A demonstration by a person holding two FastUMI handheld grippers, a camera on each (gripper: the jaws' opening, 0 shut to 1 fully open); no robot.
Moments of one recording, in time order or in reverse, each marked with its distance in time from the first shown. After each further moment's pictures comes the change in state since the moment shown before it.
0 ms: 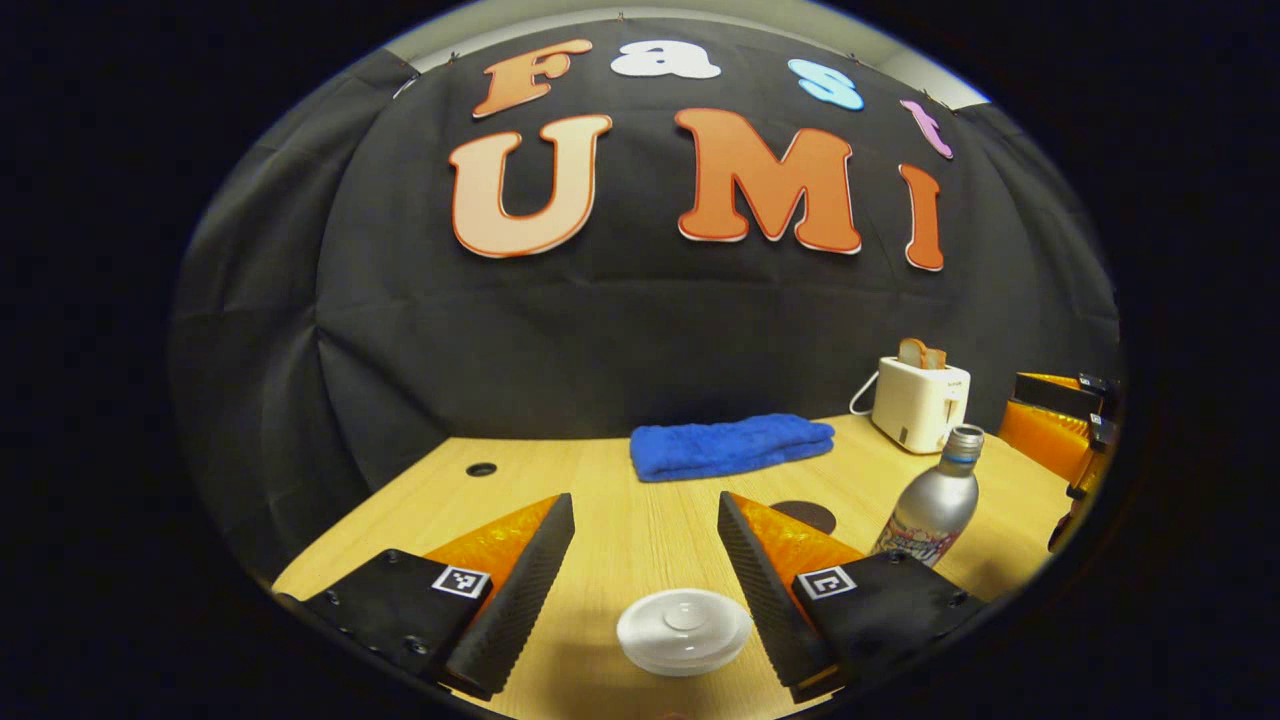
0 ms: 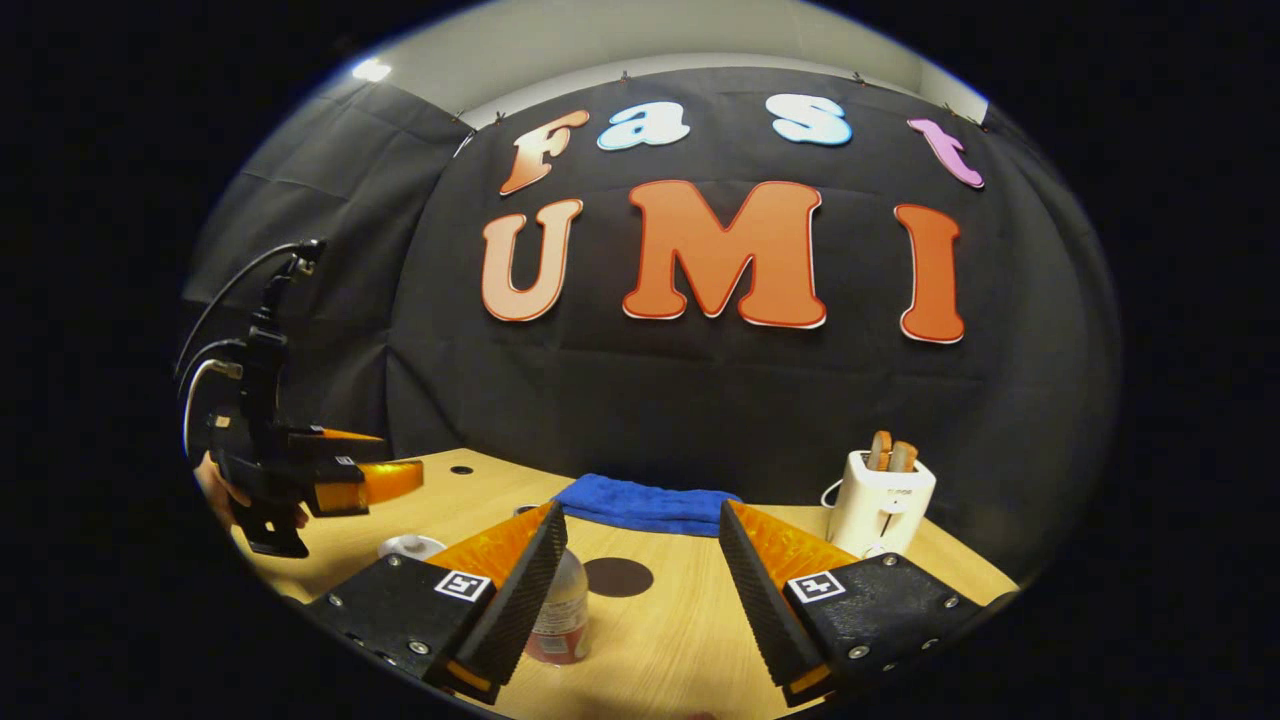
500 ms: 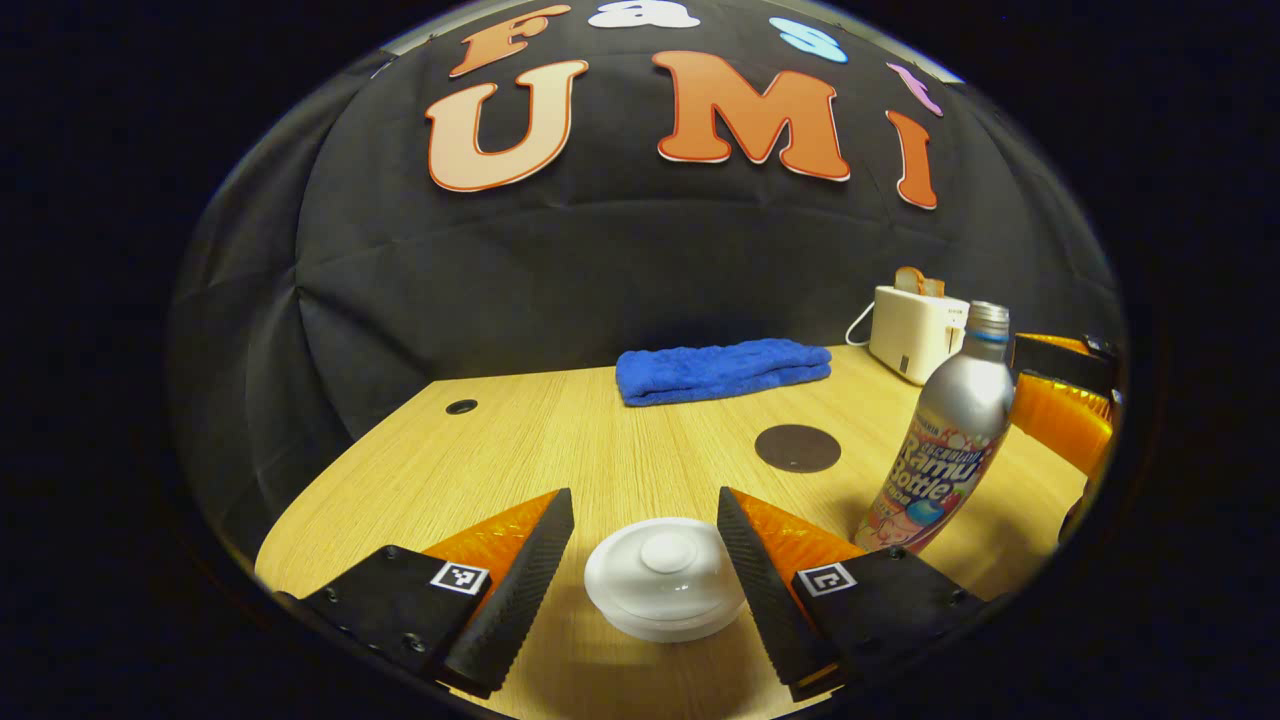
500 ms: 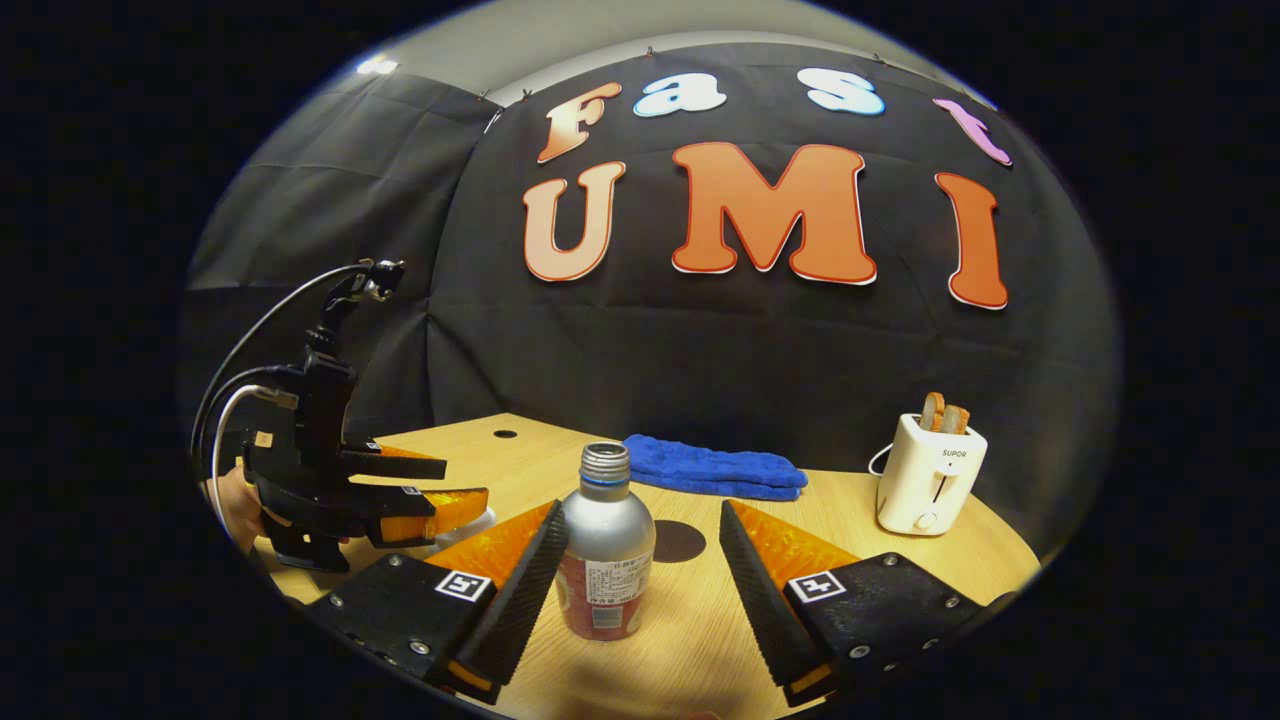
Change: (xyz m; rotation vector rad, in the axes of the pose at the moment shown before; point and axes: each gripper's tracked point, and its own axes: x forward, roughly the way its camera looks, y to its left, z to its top) left arm 0.007 -0.010 -0.070 0.051 0.159 0.003; right arm 0.000 0.033 -0.043 -0.022 0.100 0.093
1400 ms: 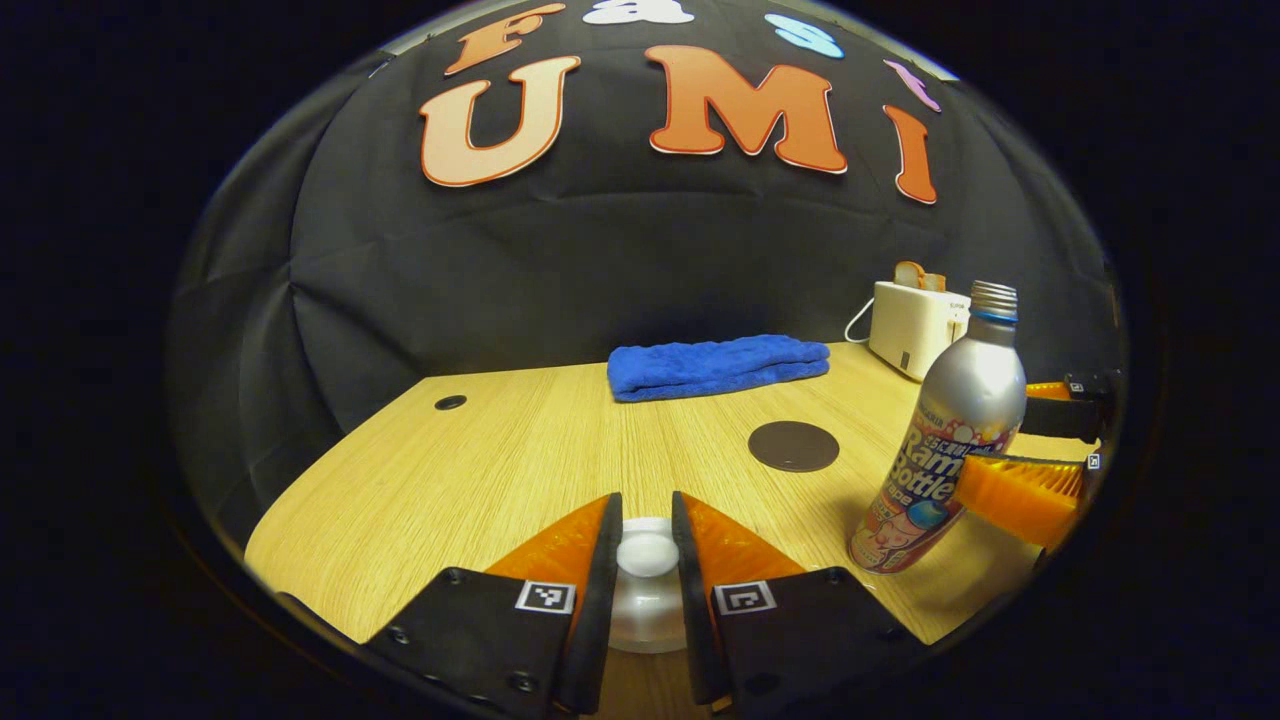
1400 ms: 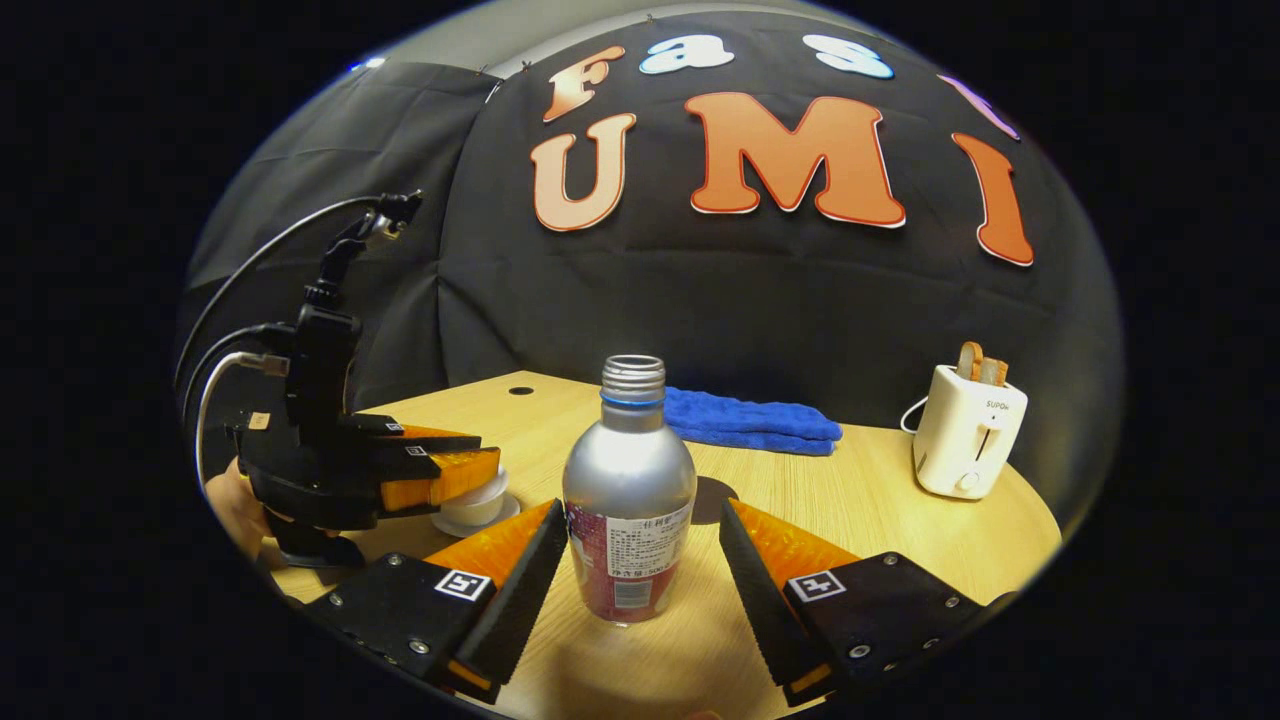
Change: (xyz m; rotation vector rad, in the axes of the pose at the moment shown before) left arm 0.010 -0.008 0.002 -0.014 -0.023 -0.005; right arm 0.023 0.014 -0.048 0.029 0.127 0.057
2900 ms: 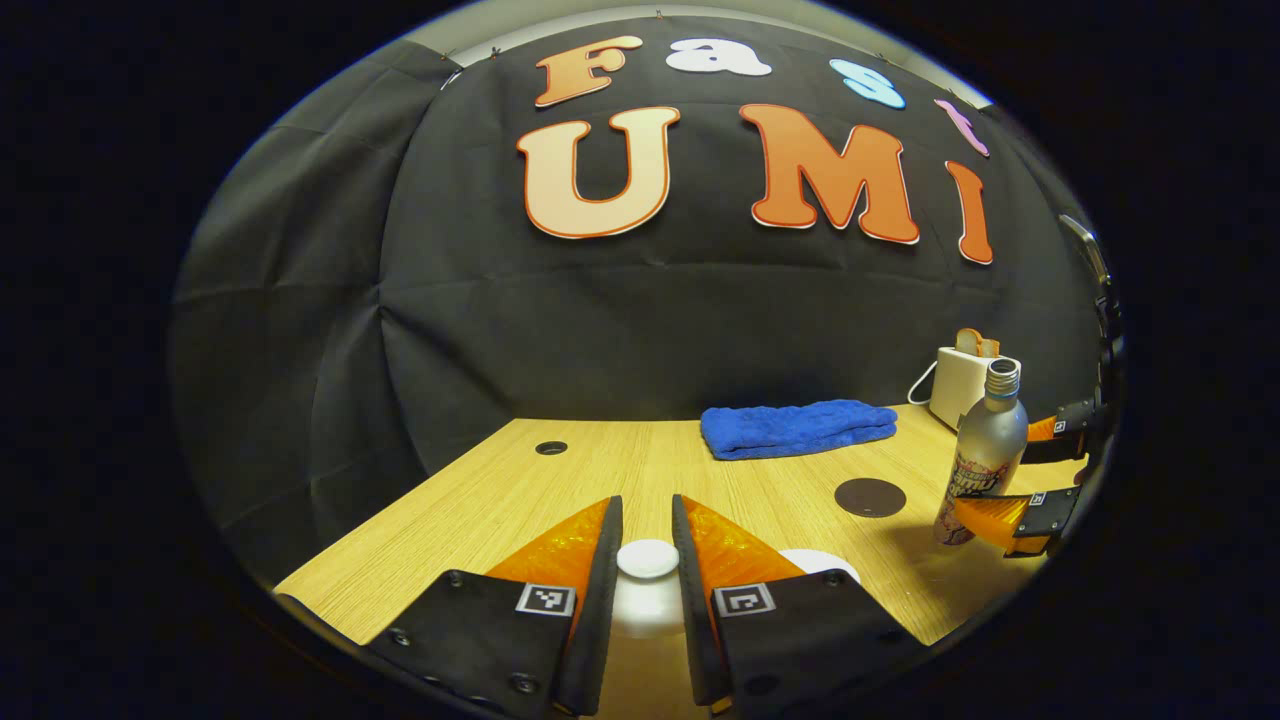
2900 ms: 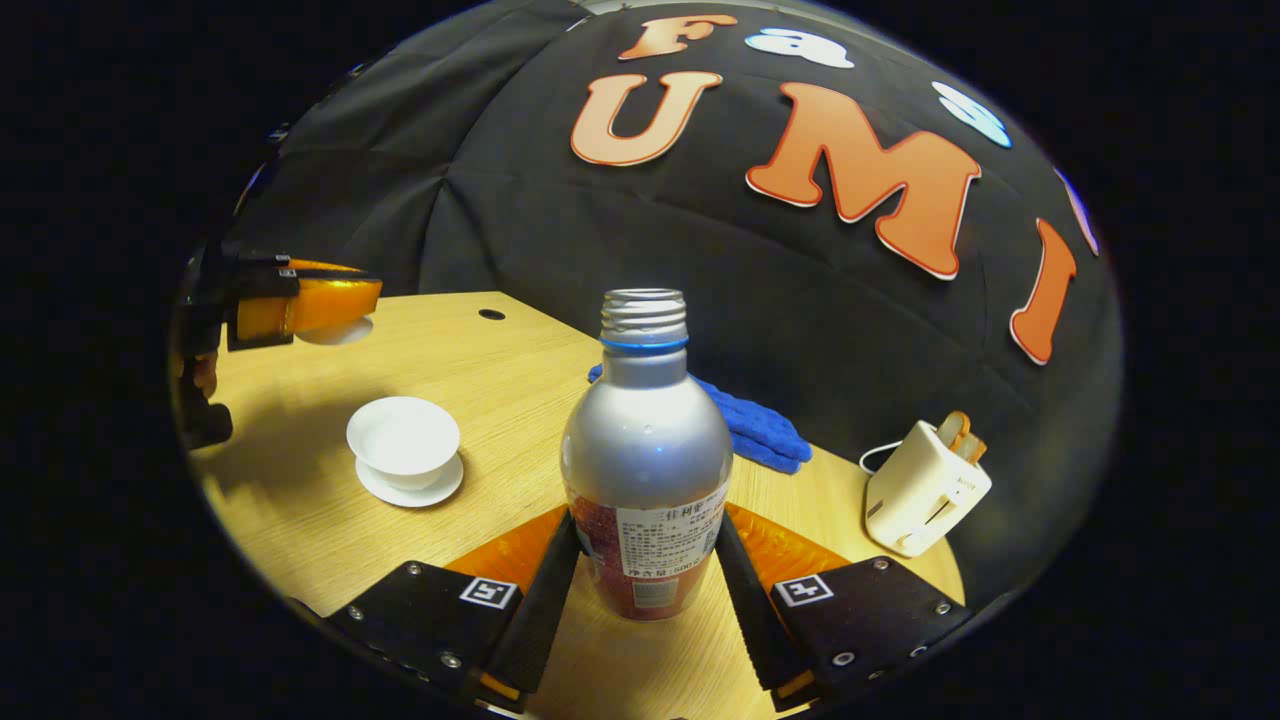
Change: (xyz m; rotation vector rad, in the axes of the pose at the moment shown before) left arm -0.053 0.105 0.037 -0.070 -0.148 0.178; right arm 0.031 0.000 0.015 -0.365 0.134 -0.136
